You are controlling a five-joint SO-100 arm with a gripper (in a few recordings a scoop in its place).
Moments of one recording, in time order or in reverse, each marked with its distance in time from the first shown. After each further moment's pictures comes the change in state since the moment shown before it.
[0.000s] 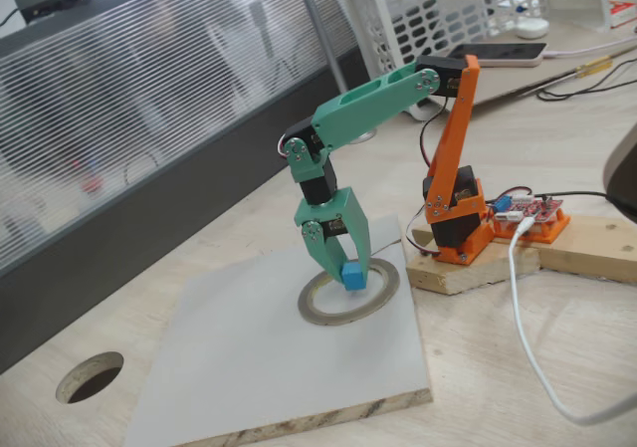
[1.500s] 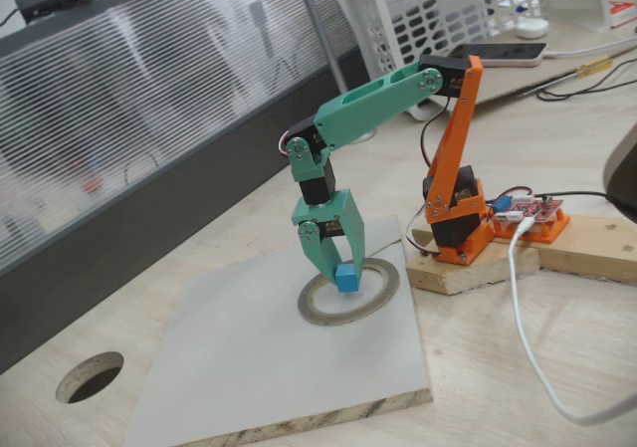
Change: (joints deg) arm 0.2 0.4 0.4 -4.2 0.0
